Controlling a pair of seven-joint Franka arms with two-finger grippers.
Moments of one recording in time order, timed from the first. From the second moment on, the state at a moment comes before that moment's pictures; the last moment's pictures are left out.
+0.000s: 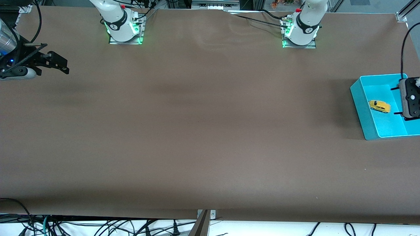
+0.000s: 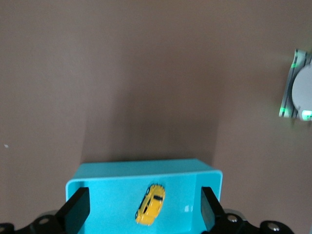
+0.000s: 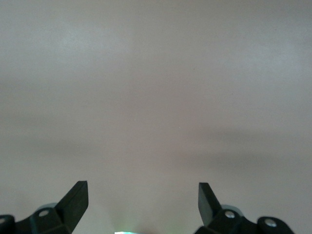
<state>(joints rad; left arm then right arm) 0.64 0.32 -0.49 -1.53 0.21 1.55 1.51 -0.28 -0.11 0.27 -1.80 0.04 1.63 -0.08</state>
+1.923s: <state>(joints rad) -0.02 -0.02 -0.04 -1.76 -0.04 1.72 0.15 -0.28 -0.11 0.27 -1.79 0.06 1.63 -0.08</state>
